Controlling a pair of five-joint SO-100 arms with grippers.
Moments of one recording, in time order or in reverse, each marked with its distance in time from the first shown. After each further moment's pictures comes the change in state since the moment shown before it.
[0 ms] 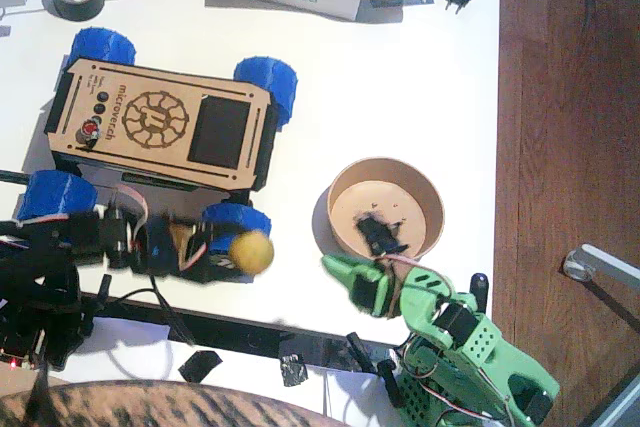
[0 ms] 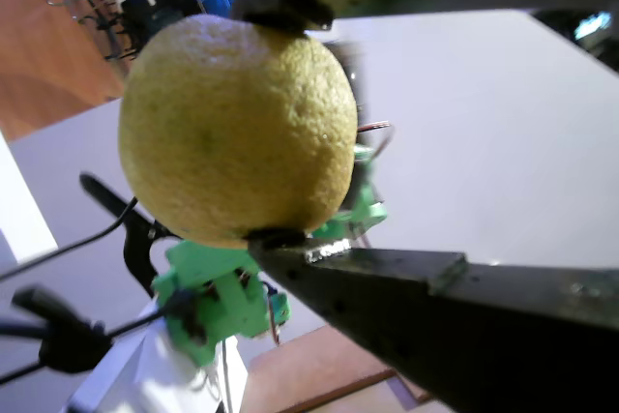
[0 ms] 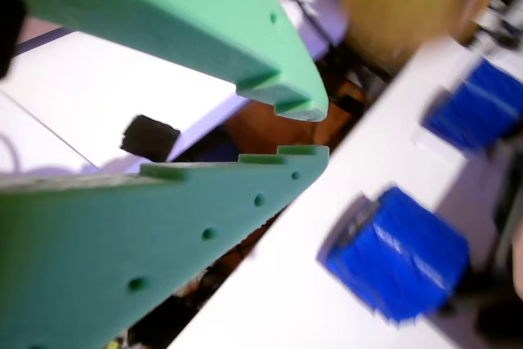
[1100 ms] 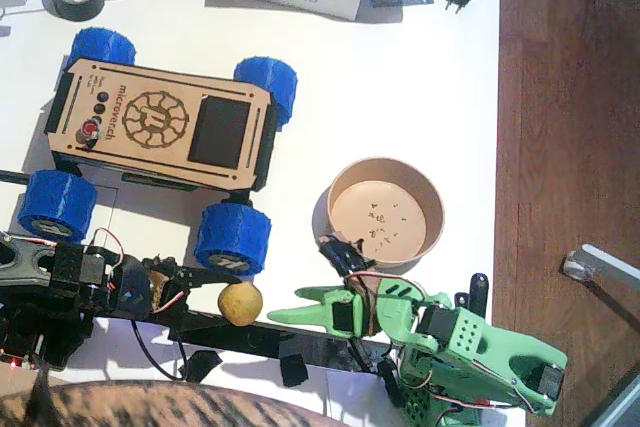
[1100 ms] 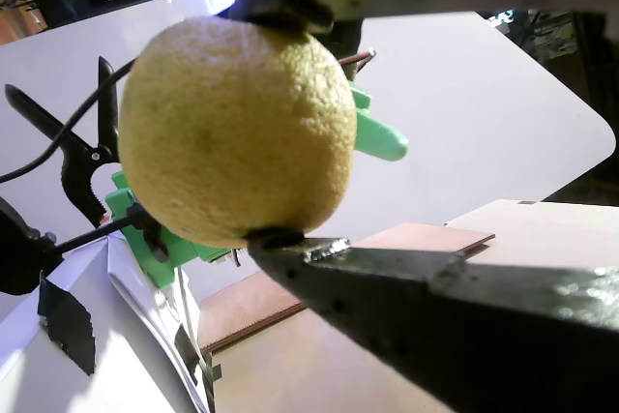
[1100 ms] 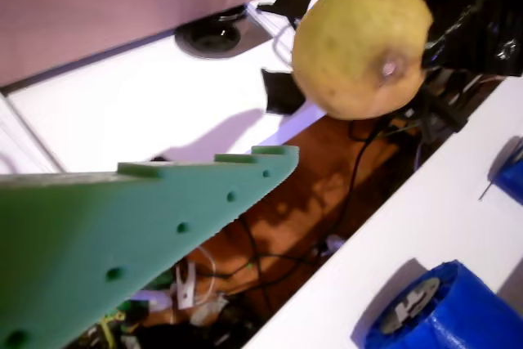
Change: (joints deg) arm 0 10.5 12.3 24.3 -20.1 -1.3; arm 1 -12.6 -13.8 0.5 -9.3 7.0
